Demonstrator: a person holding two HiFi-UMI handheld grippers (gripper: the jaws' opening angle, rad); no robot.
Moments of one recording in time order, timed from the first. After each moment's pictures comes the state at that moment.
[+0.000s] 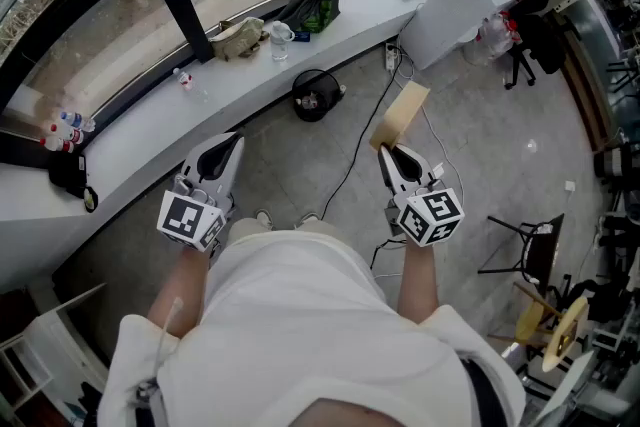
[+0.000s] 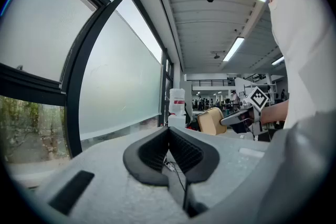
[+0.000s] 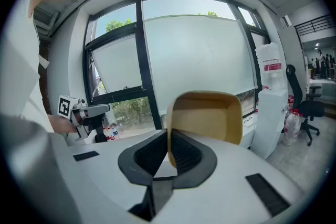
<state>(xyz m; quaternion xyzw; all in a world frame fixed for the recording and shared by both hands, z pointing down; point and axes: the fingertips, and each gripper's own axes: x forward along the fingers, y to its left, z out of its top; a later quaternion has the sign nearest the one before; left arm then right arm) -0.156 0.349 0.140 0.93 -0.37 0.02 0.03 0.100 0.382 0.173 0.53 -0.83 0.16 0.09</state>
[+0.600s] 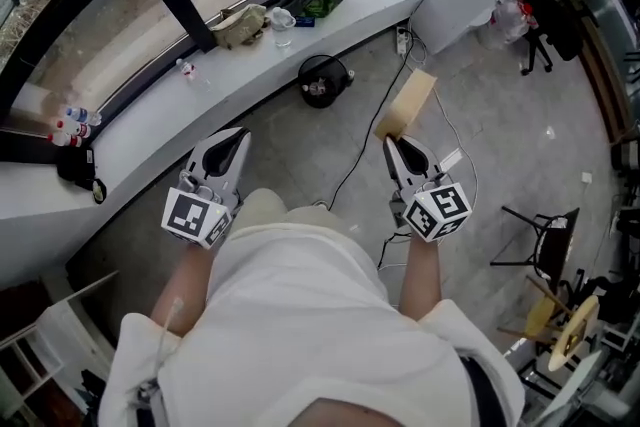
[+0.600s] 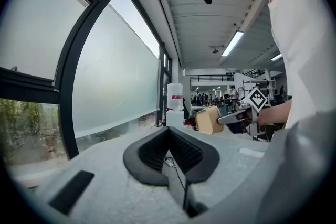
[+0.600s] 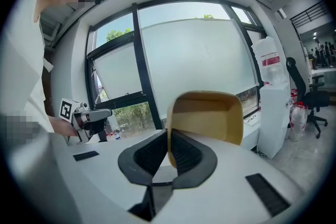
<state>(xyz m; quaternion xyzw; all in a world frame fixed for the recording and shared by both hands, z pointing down) -0.113 0.348 0.150 0.93 -0.37 0.04 0.03 0.132 0.375 0.186 0.51 -0.84 0.17 0.05</state>
